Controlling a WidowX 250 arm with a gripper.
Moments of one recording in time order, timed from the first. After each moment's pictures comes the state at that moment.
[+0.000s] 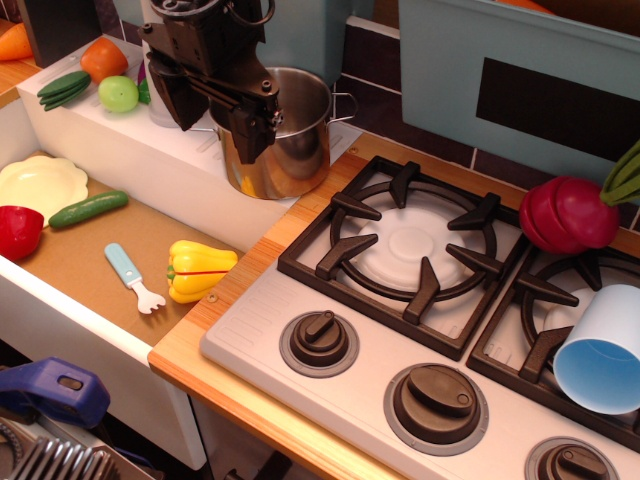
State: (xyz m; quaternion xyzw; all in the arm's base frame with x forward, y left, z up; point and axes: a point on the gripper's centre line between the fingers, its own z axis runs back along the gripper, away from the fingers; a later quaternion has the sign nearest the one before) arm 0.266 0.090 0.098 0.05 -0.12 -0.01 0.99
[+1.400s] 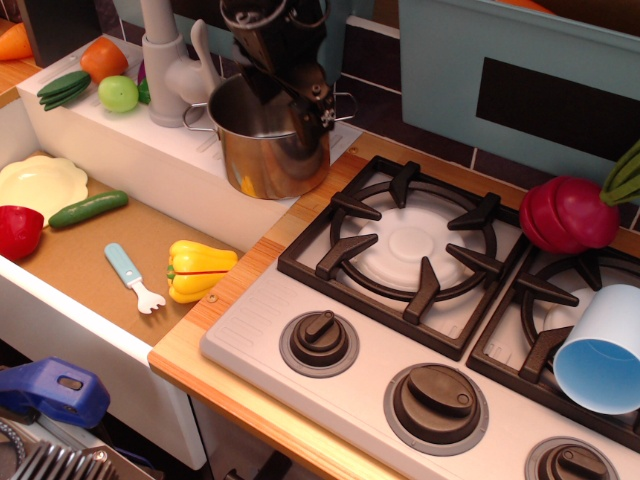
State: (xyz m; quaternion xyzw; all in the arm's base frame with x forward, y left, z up) arm 0.332 0.080 0.072 0.04 -0.21 -0.15 0.97
